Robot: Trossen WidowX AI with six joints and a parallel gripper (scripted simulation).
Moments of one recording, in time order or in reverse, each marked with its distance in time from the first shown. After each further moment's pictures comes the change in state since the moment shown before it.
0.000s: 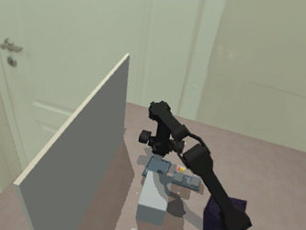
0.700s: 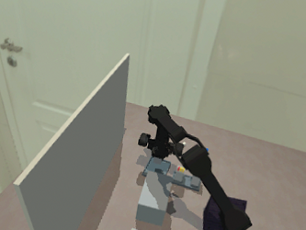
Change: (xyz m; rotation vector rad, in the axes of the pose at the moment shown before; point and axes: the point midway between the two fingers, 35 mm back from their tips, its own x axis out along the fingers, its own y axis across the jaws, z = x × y) arm 0.017 0.000 0.000 0.000 0.000 0.000
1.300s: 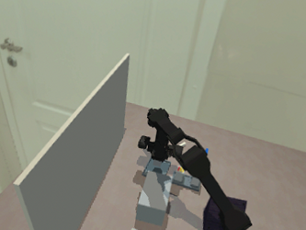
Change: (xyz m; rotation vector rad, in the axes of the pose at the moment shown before) arm 0.014 0.000 0.000 0.000 -0.001 0.000
